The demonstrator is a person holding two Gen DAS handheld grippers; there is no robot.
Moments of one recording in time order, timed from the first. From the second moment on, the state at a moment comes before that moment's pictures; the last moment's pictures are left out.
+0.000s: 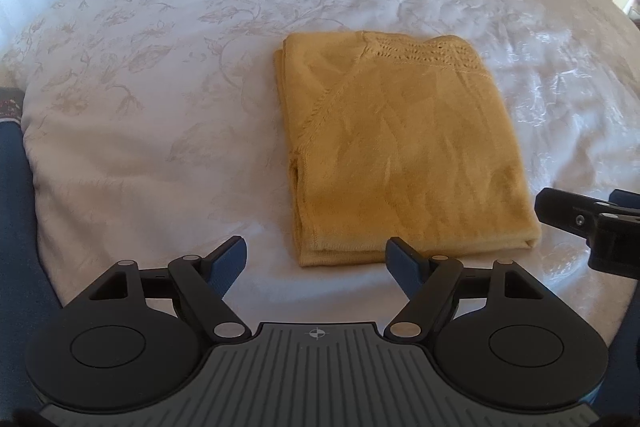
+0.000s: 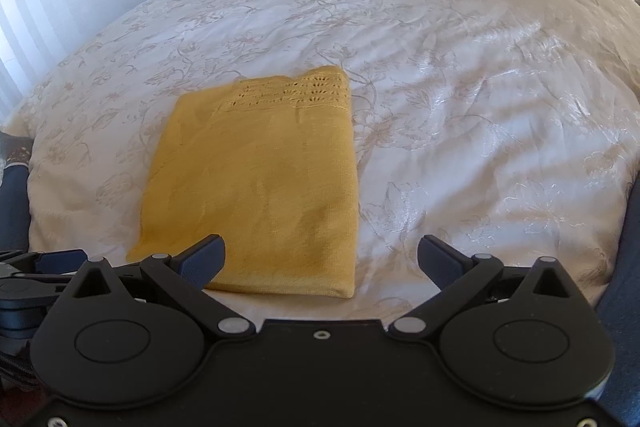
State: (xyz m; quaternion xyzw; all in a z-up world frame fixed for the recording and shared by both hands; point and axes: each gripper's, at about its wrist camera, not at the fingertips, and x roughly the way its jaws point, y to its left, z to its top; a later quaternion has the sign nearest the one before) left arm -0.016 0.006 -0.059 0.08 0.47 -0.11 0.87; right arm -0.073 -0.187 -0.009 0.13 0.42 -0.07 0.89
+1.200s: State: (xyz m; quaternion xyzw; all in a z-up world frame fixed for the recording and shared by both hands) left arm -0.014 0.002 -0.056 0.07 0.48 -0.12 0.87; right arm -0.068 -0.186 -0.009 0.14 0.42 -0.06 0.90
